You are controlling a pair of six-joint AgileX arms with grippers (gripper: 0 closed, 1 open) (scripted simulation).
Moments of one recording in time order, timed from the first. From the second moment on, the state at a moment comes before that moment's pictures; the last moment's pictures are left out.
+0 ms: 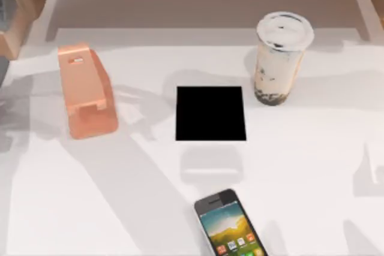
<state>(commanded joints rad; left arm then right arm) 0.24 2.28 1.69 -0.98 -0.01 1.85 0.00 0.00 0.00 0.00 0.00 0.00</state>
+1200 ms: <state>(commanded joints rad) 0.18 2.17 2.02 -1.33 0.01 1.92 0.00 0.00 0.00 0.00 0.00 0.00</state>
